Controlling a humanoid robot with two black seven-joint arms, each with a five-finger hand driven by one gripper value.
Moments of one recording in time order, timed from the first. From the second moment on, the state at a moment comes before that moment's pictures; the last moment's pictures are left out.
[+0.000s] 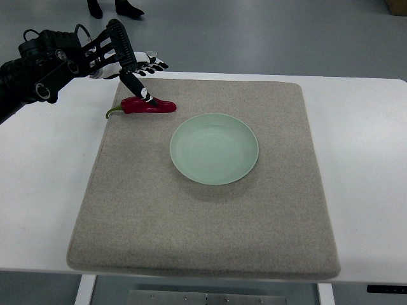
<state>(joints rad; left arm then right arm) -1.30 0.27 -0.01 -0.38 0.95 -0.44 -0.20 0.02 0.00 0.07 0.11 -0.17 0.18 0.06</state>
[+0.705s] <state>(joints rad) -1.29 0.26 0.08 -0.39 1.06 -0.37 -0.28 0.02 0.00 0.07 0.11 -0.17 0.18 0.06</state>
